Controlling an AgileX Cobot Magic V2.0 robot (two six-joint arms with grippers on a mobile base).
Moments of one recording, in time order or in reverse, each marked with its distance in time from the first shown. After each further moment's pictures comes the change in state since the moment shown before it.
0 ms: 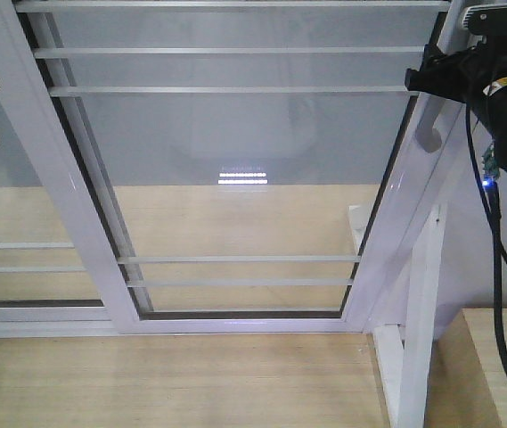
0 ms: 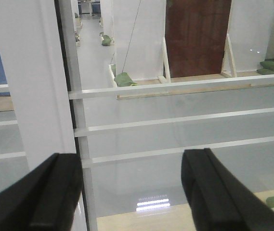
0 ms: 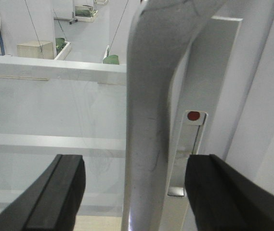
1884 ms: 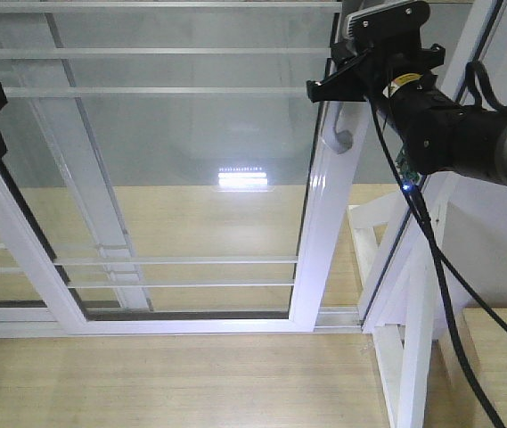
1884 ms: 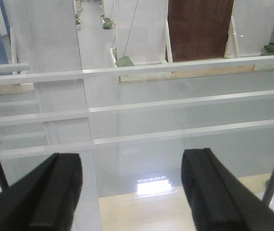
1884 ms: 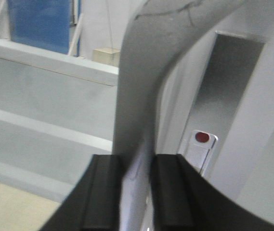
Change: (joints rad) left arm 0.000 0.028 0.000 0.000 0.045 -0.001; right arm 0.267 0.079 -0.100 -0.039 0.004 -0.045
